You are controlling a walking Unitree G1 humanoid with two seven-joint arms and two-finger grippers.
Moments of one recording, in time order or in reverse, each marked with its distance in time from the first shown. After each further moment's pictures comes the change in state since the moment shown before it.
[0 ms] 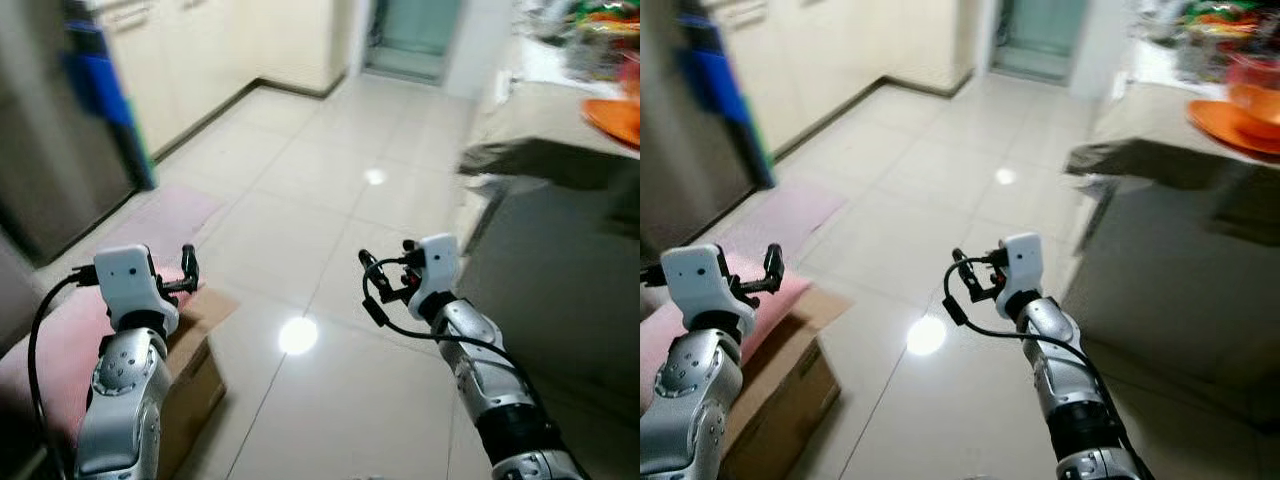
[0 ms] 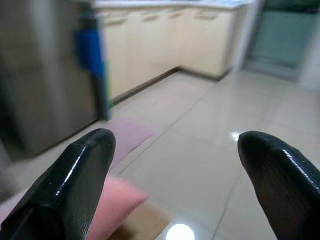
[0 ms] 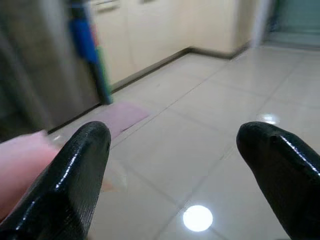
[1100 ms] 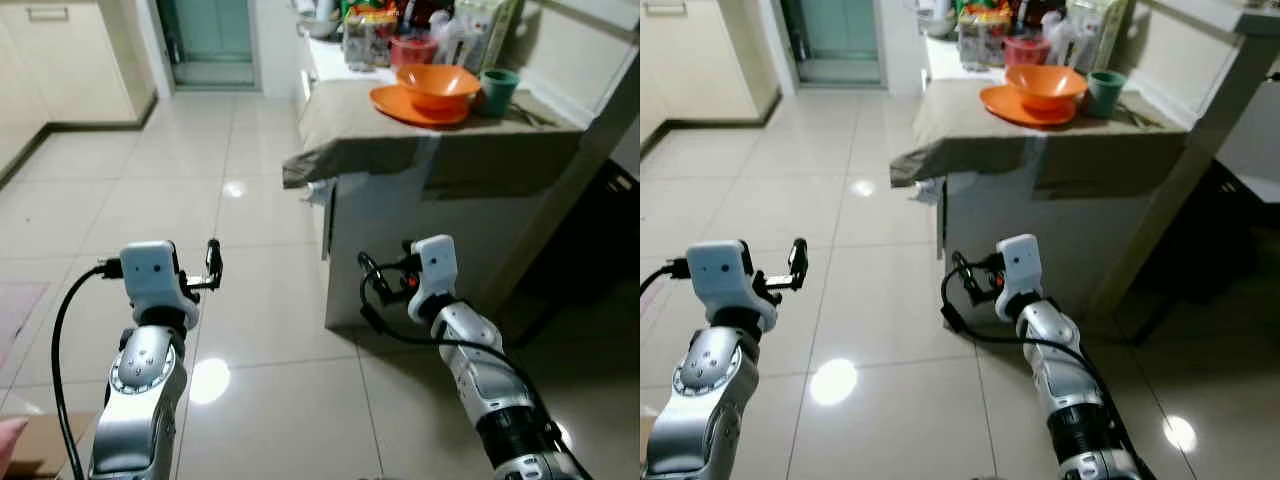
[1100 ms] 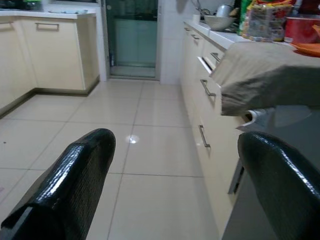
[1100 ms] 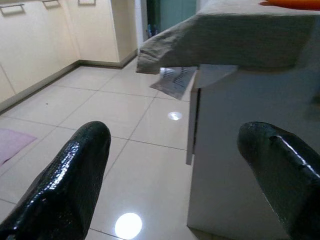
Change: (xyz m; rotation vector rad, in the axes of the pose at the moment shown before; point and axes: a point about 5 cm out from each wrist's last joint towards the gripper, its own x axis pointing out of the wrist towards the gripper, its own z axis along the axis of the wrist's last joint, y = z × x) left arm -0.003 -0.020 0.003 -0.006 -0.028 -0.089; right arm -0.001 0.000 -0.002 -0.060 0.000 0.007
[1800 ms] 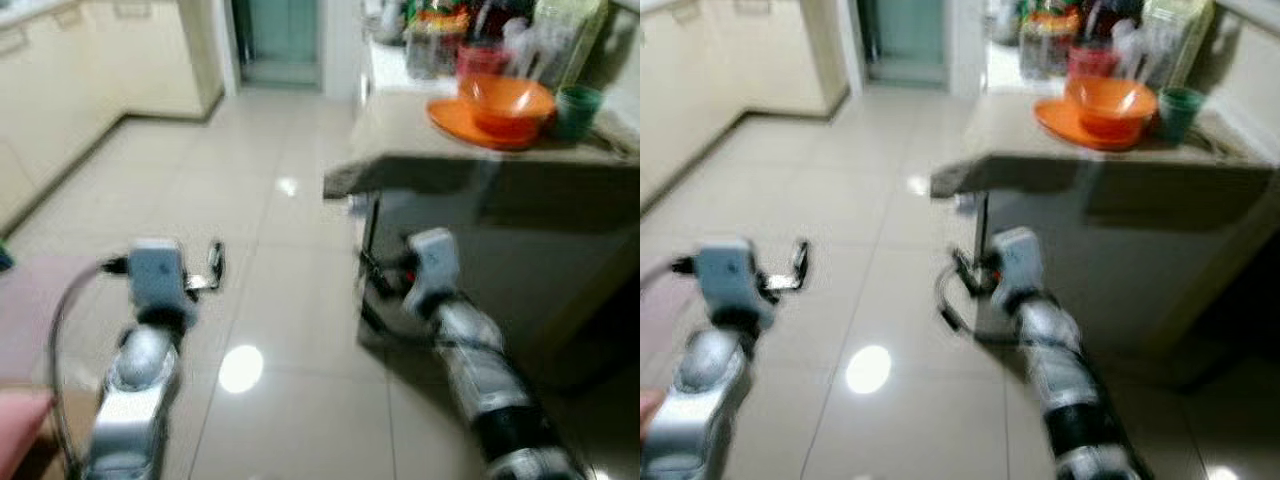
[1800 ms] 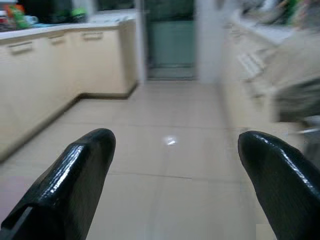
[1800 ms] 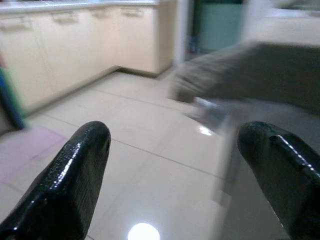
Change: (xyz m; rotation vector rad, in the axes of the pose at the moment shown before) left arm -0.001 0.005 0.000 0.086 -0.003 -0.011; right arm 0.009 0.018 0.011 -0.025 -0.063 0.059
